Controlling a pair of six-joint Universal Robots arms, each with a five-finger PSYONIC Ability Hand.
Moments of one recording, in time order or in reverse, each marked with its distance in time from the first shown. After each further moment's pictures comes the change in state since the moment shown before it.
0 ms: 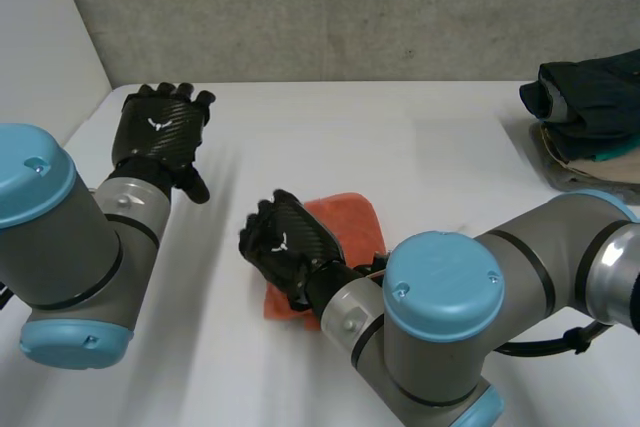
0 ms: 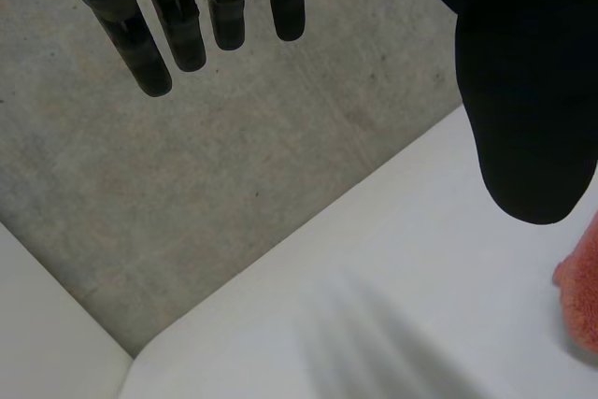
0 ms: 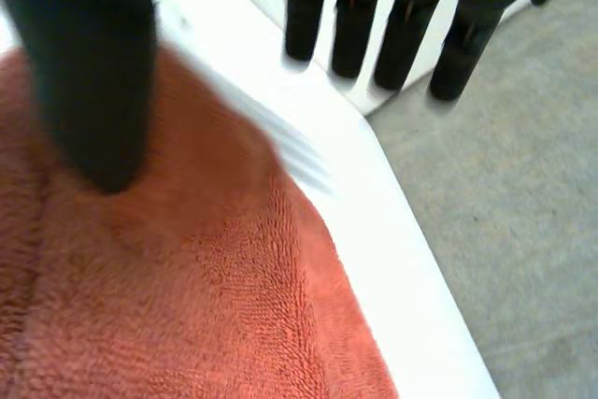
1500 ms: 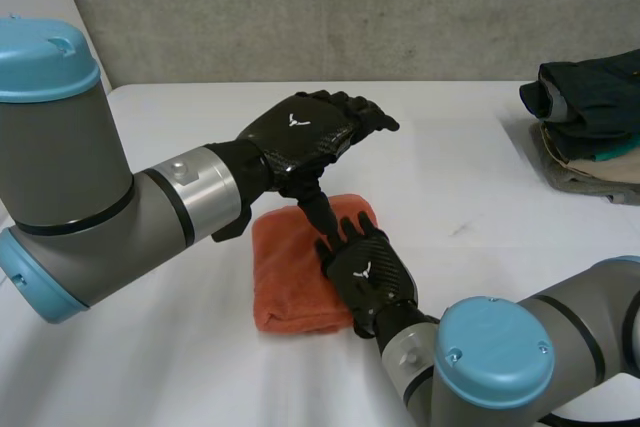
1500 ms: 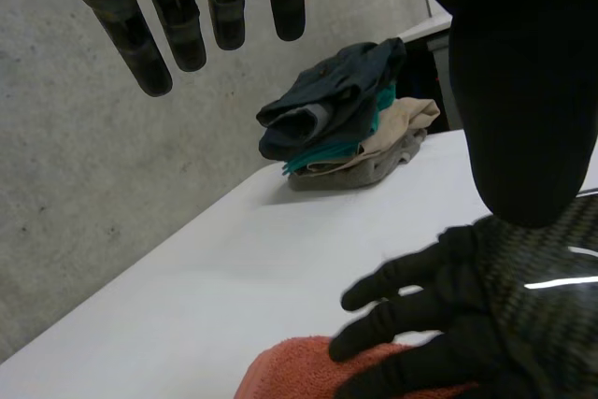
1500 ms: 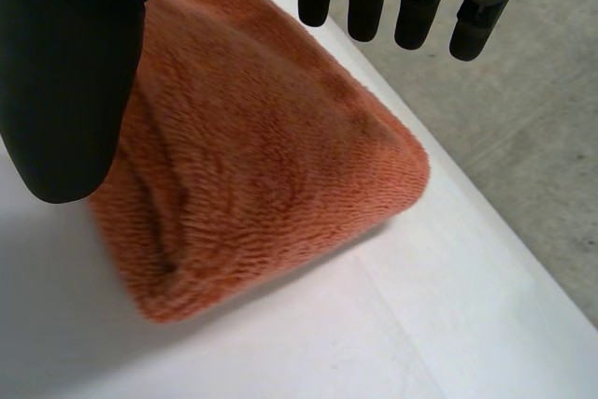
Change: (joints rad) left arm -0.068 -0.091 0.355 -0.432 0.683 -0.144; right arm -0.069 -0.049 0.315 -0.190 0.220 0.191; left_hand 0.000 0.000 0.000 0.000 -0.002; right_hand -0.224 -0.233 -0.243 -0.239 -0.212
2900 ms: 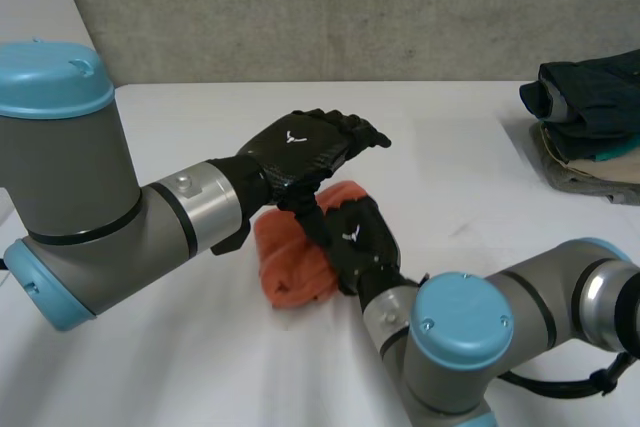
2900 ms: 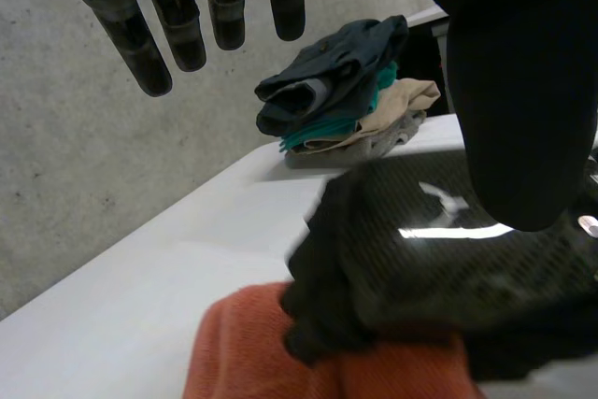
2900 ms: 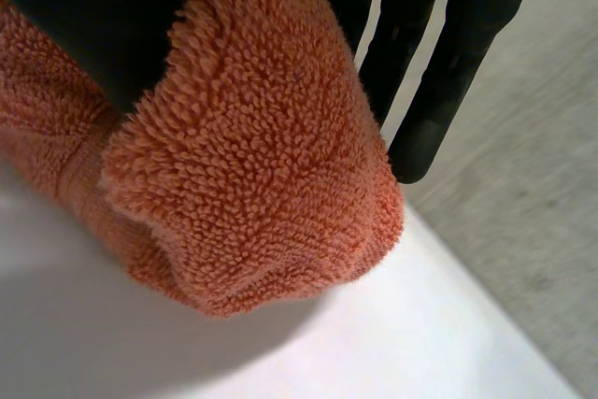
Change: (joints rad) left arm 0.005 -0.020 -0.031 0.006 -0.016 -0.004; right arm -0.010 0.133 -0.160 -0.120 0.011 0.031; left_hand 0.000 0.000 0.000 0.000 0.000; right_hand 0.763 0.904 0.896 0.965 0.833
